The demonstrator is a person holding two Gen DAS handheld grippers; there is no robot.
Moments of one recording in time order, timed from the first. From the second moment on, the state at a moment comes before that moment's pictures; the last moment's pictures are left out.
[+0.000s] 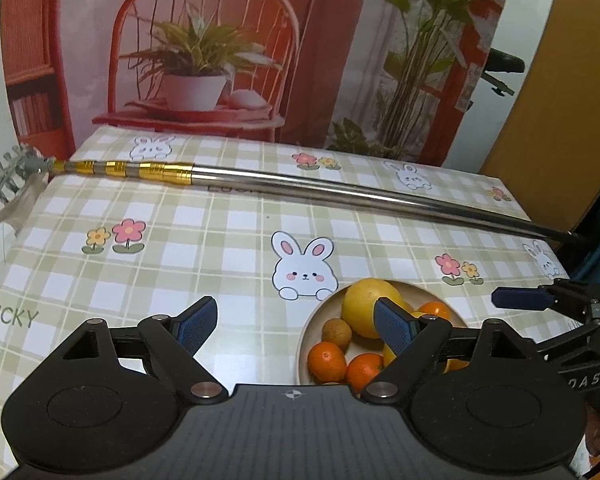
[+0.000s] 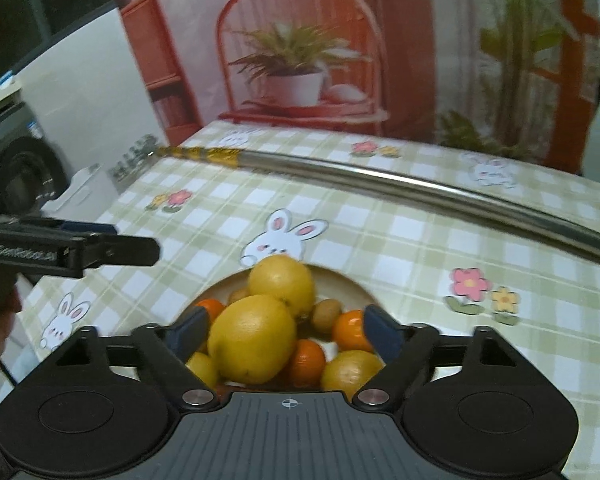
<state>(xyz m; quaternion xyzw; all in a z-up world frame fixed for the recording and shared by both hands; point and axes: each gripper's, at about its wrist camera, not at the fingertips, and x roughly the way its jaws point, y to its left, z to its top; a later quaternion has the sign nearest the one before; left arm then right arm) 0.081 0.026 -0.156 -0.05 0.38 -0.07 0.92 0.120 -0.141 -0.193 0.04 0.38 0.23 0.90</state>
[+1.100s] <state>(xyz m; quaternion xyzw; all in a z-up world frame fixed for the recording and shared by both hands) -0.011 -0.011 -0.020 0.00 0.15 -0.08 0.99 0.030 -0.207 -0.065 0.08 0.20 0.10 0.97</state>
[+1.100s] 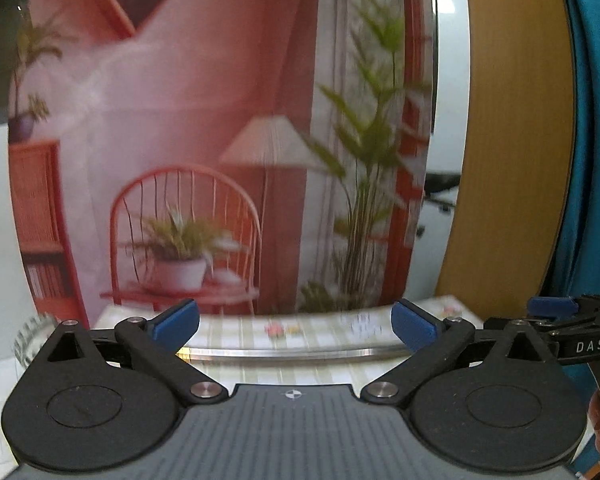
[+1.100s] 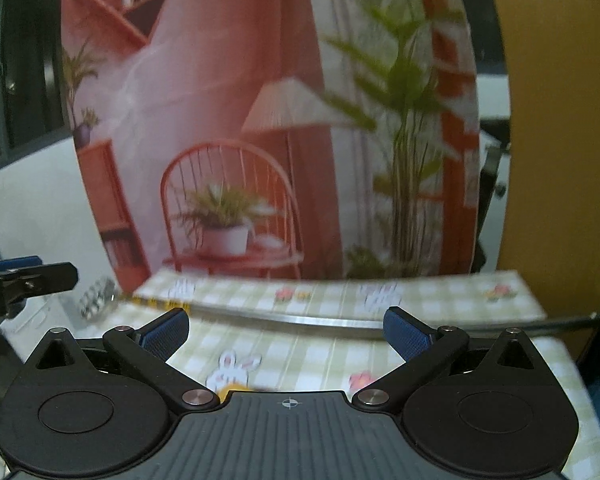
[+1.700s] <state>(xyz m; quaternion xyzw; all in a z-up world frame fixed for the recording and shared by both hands) -0.040 -0.018 0.010 0.00 0.09 -0.05 0.99 0.003 -0.216 -0.026 0.09 0.13 0.08 0.98</state>
